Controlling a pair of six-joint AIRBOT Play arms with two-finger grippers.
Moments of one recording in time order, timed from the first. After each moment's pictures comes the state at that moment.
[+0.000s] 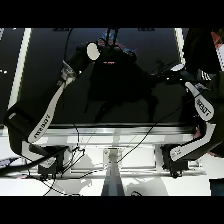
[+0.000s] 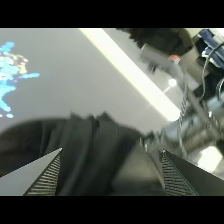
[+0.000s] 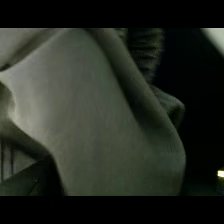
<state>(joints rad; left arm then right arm) -0.60 -1.68 1.68 1.01 -0.68 -1.19 0.00 -1.76 1.14 -0.60 1.02 1.13</state>
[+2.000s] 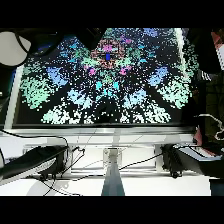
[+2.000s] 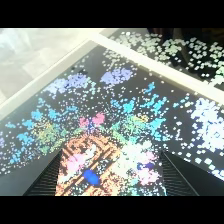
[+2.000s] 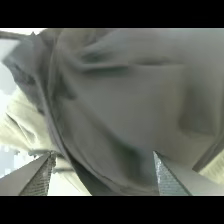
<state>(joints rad) -0.60 -1.17 1.68 1.47 -0.85 -1.17 -1.28 -1.15 1.75 -1.36 1.63 1.80</state>
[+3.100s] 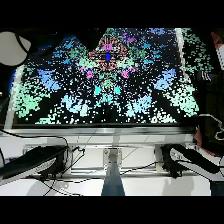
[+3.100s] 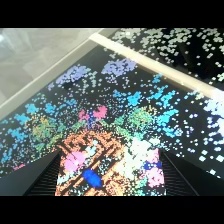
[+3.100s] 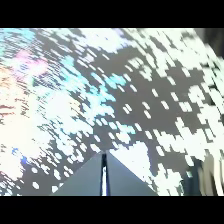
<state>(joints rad) -0.60 -1.17 1.68 1.47 -0.85 -1.17 -0.08 -1.15 1.75 -1.52 1.21 1.51</state>
